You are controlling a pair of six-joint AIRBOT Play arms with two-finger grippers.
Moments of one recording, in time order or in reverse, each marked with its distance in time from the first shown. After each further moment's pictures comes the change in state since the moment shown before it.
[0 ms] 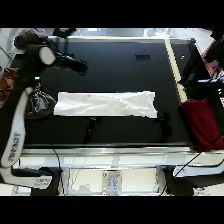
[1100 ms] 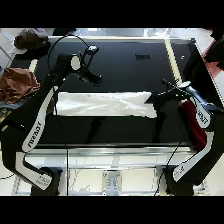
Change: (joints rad) left arm -0.082 -0.166 0.061 -0.001 -0.080 0.003; right arm 0.313 -0.350 0.059 0.026 0.088 -0.152
